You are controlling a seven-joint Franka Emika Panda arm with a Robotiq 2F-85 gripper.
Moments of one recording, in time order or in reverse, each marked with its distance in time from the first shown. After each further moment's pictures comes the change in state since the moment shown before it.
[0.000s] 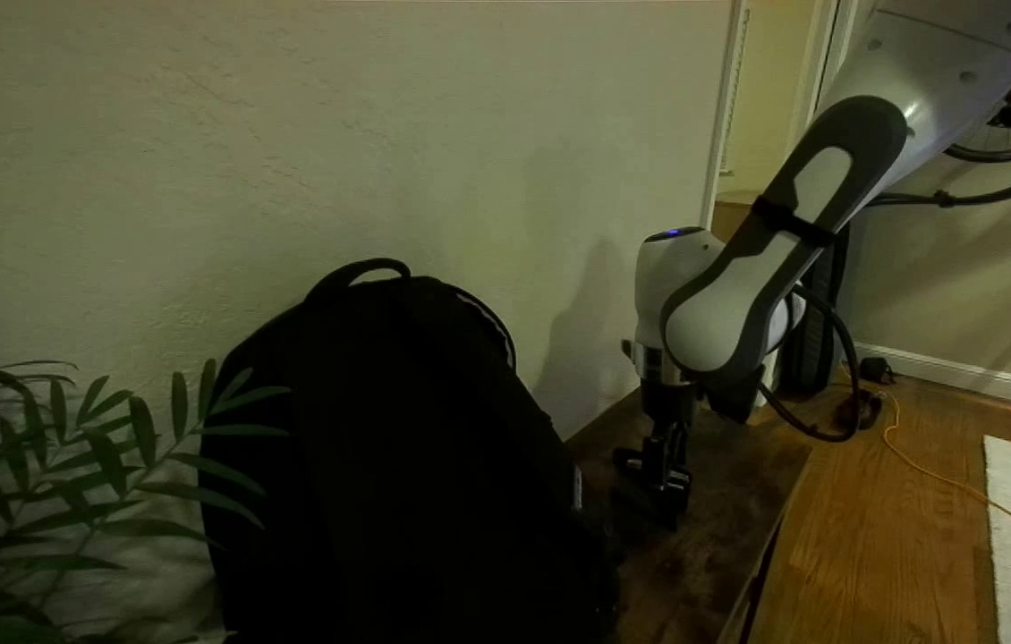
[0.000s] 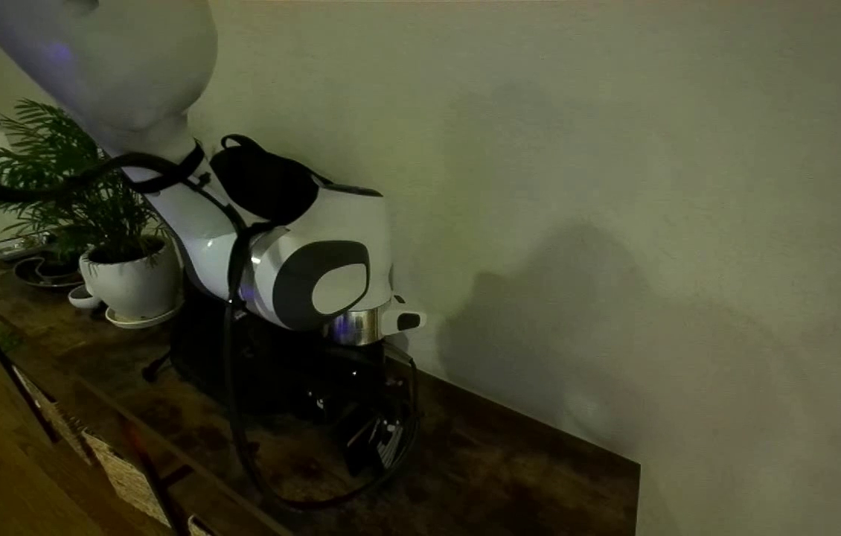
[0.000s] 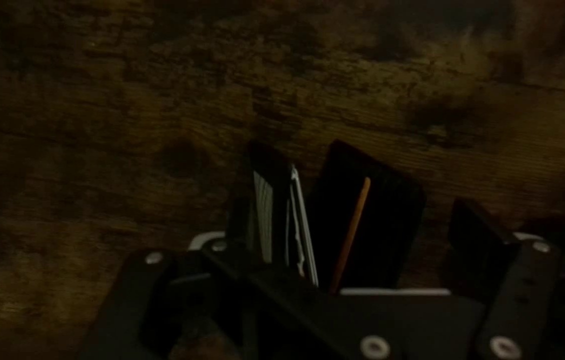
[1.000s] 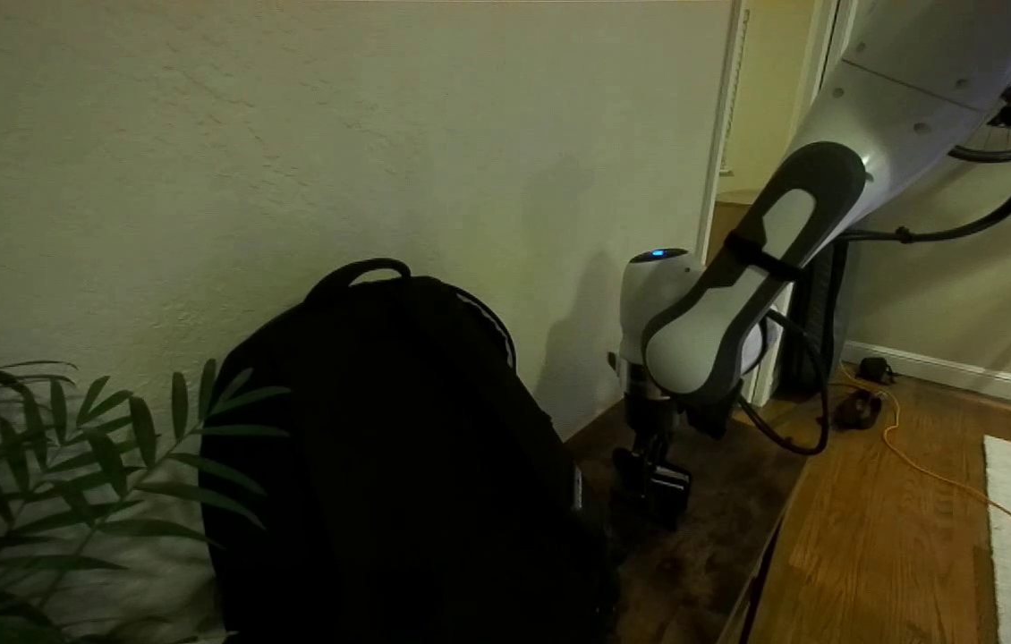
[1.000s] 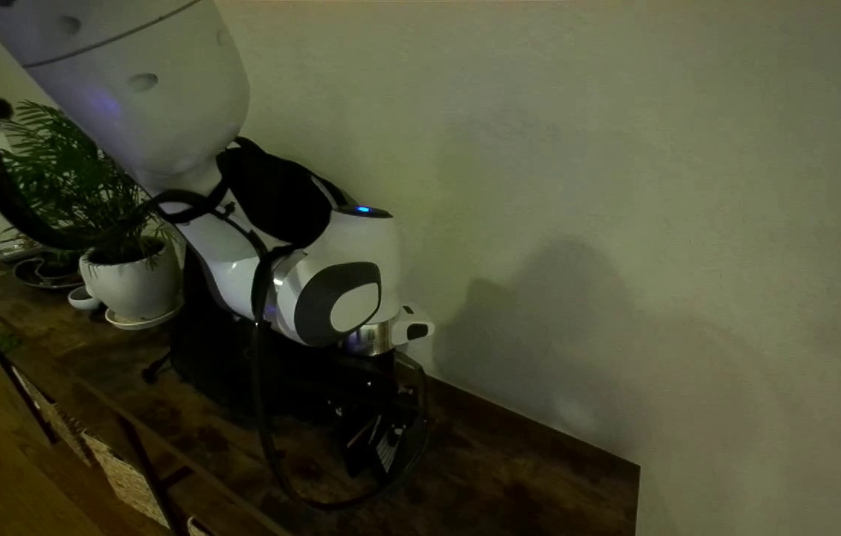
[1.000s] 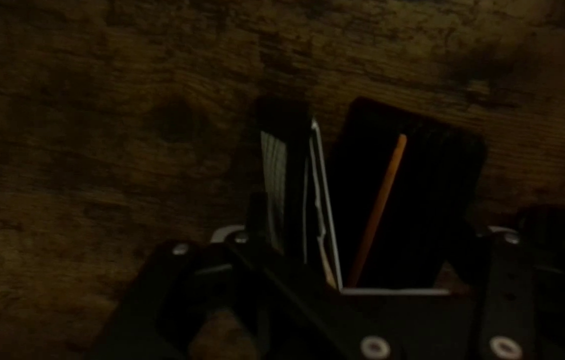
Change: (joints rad) arm 0.000 0.108 0.000 0.116 0.000 0.024 0.000
